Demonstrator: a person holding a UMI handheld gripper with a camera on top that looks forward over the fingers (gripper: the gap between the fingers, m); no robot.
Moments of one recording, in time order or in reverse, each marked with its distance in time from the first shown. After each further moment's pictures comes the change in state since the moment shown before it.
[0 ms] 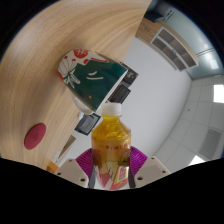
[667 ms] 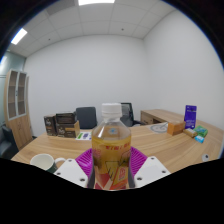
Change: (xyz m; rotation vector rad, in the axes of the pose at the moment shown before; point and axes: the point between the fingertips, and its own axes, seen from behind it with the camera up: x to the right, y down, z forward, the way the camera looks) arm -0.110 0.035 -0.002 -0.218 -0.196 2.239
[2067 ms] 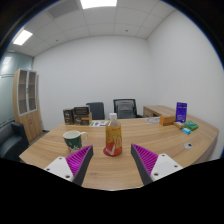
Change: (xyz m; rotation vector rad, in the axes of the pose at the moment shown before) arm 0.014 0.023 -0.208 -0.052 -0.088 -0.013
